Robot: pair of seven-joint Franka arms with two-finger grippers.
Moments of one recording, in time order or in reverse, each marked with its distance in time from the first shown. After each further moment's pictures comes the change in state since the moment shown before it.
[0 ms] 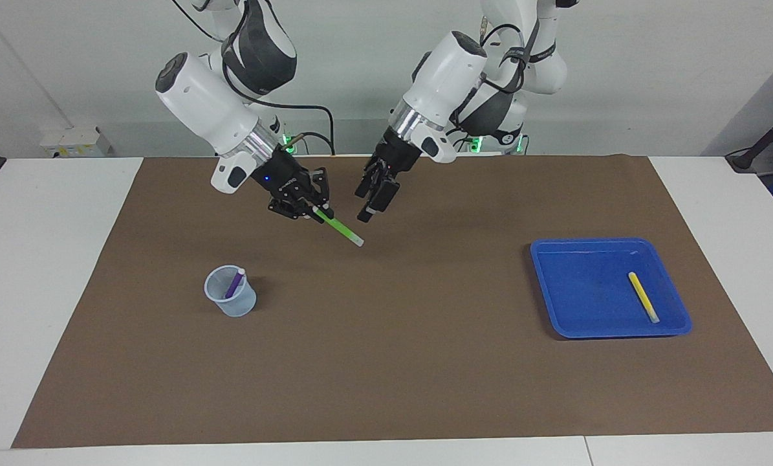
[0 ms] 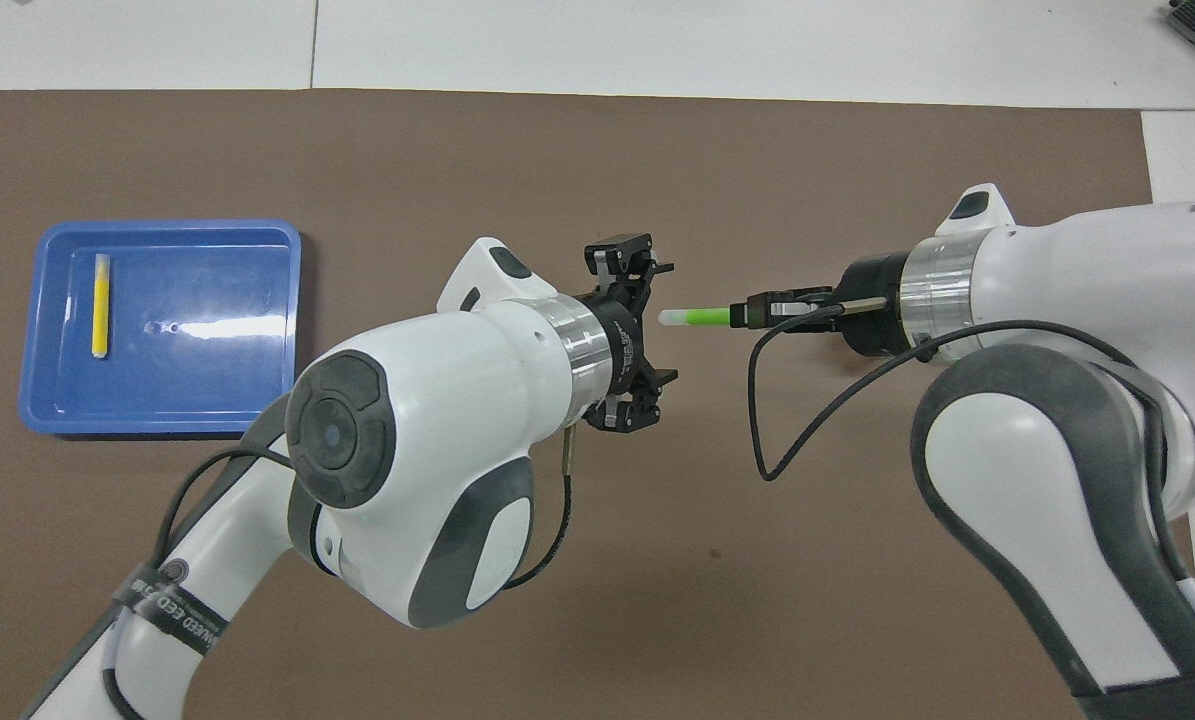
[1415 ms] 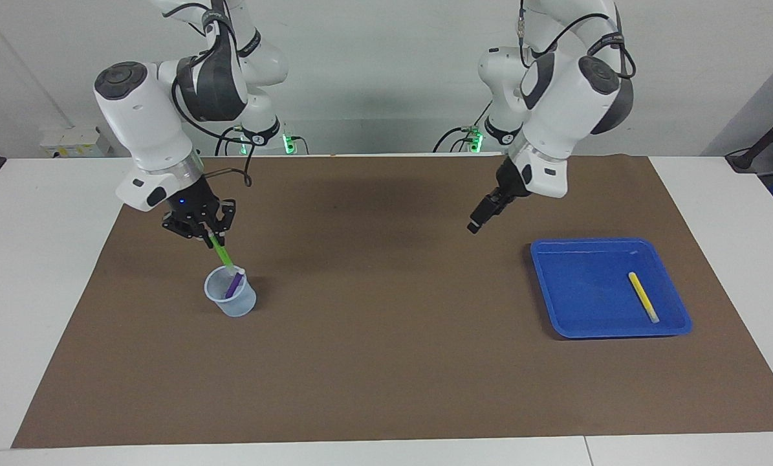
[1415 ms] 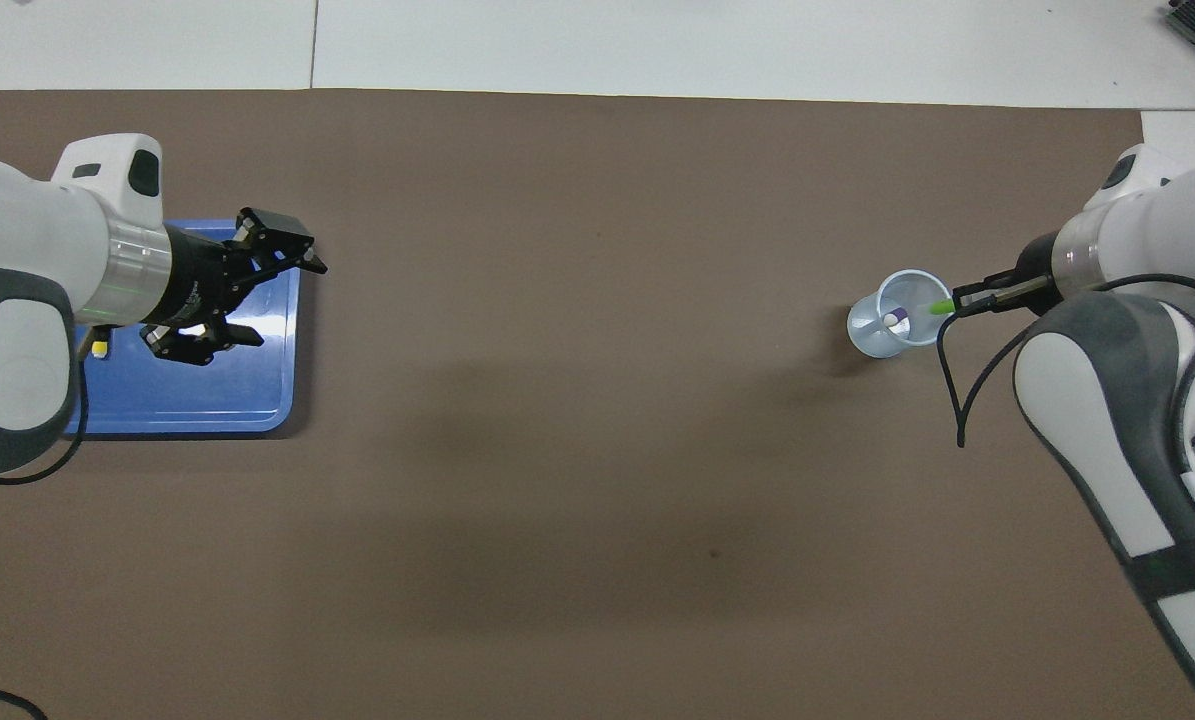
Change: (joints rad) left arm 0.539 -0.078 0.016 -0.027 0.093 -0.514 1.134; right arm -0.224 0.099 -0.008 0.055 -0.553 -0.083 -0.141
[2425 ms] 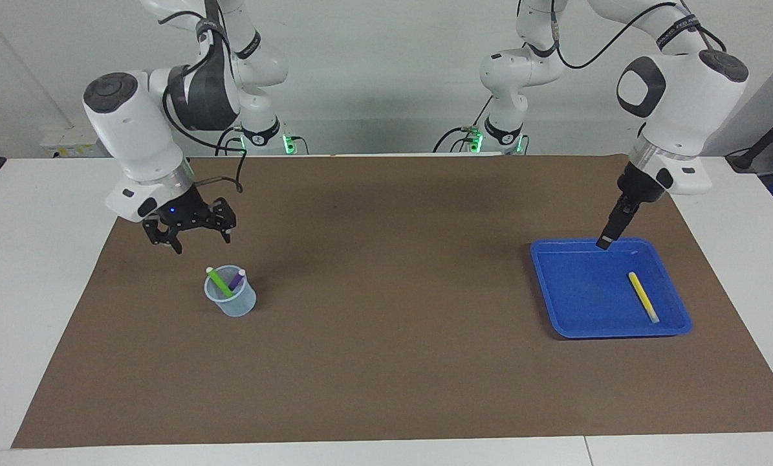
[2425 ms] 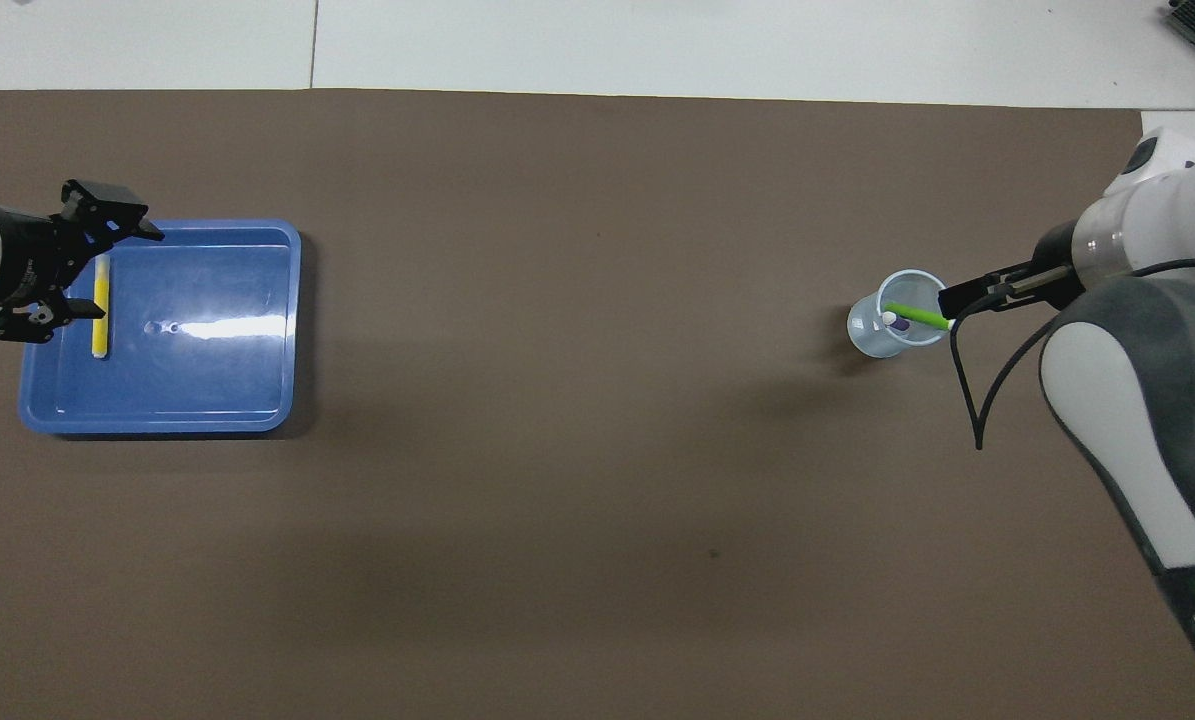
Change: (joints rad) left arm 0.159 -0.009 0.000 0.005 0.190 0.084 0.020; right arm 0.002 -0.031 0.003 0.084 -0.001 -0.138 0.009
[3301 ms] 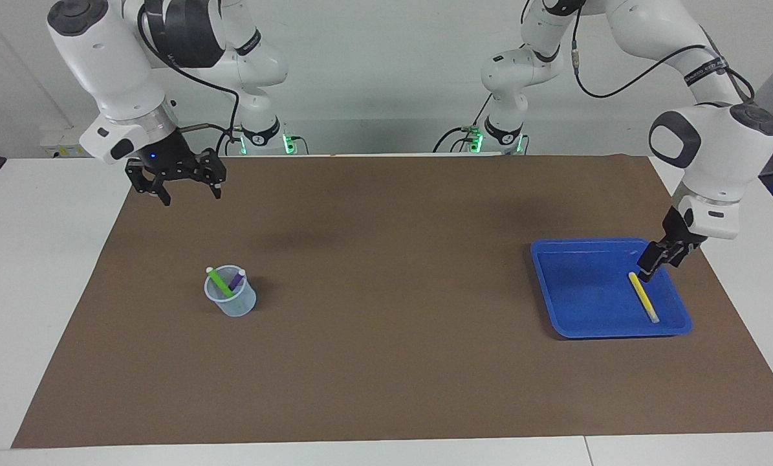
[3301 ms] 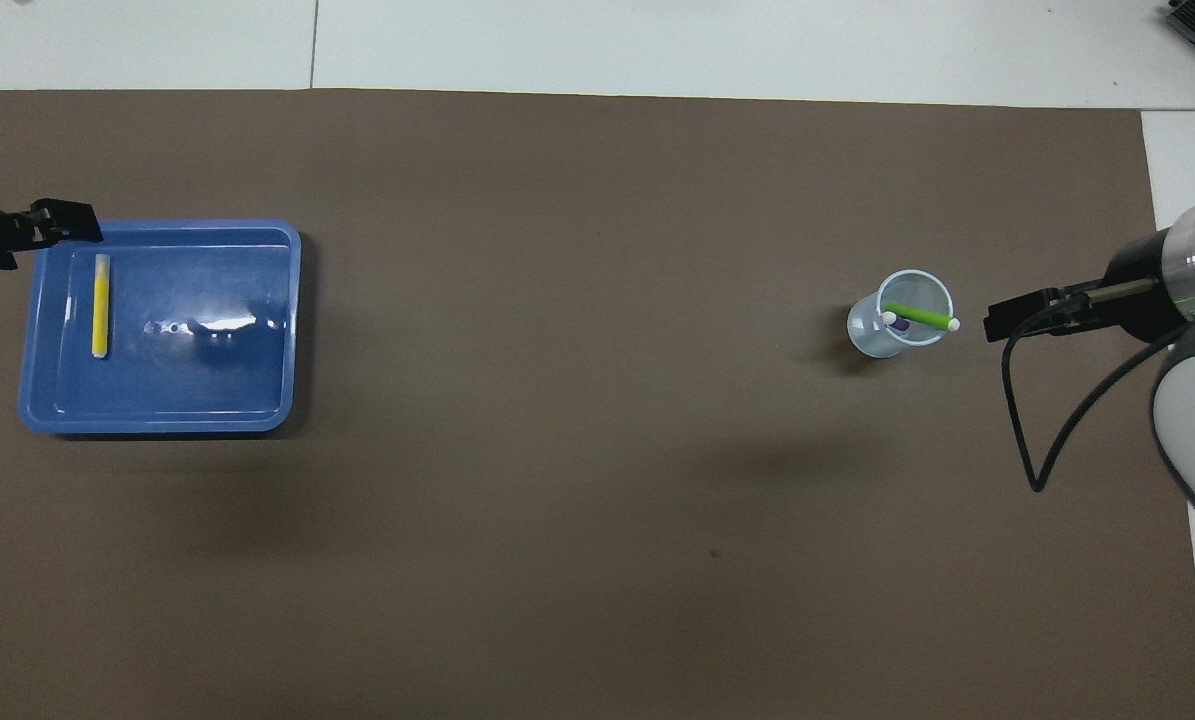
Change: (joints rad) left arm 0.130 0.240 0.008 0.070 0.200 0.189 0.617; right arm 0.002 -0.078 0.004 0.072 0.006 -0.194 0.131
